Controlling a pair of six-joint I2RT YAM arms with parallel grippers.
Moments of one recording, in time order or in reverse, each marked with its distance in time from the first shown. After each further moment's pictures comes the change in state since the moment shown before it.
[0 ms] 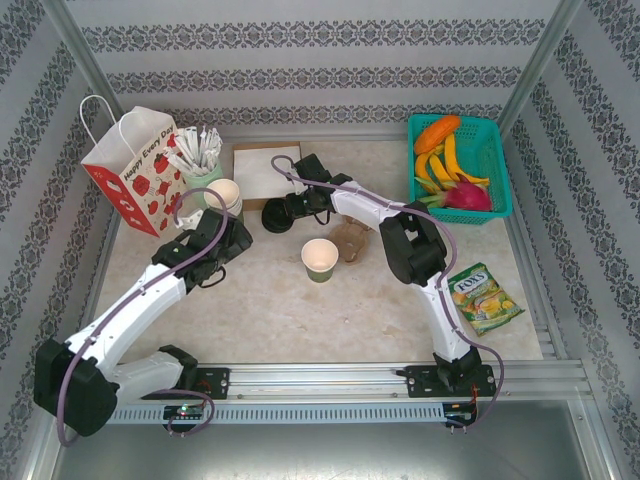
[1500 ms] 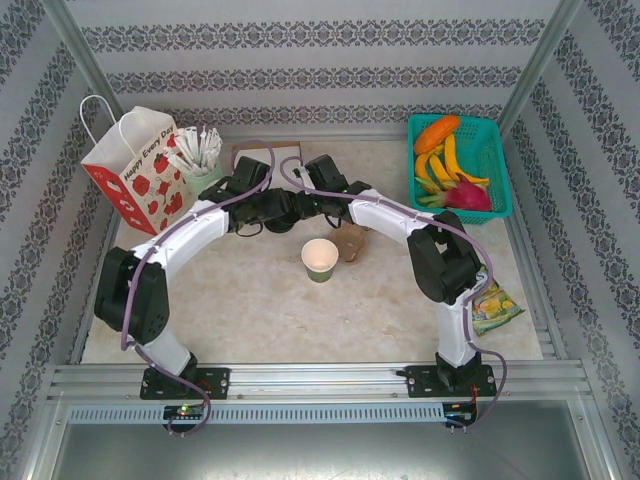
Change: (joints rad) left arm 0.037 0.536 0.422 0.174 0.364 0.277; right arm 0.020 -0.292 -0.305 0.162 0.100 -0.048
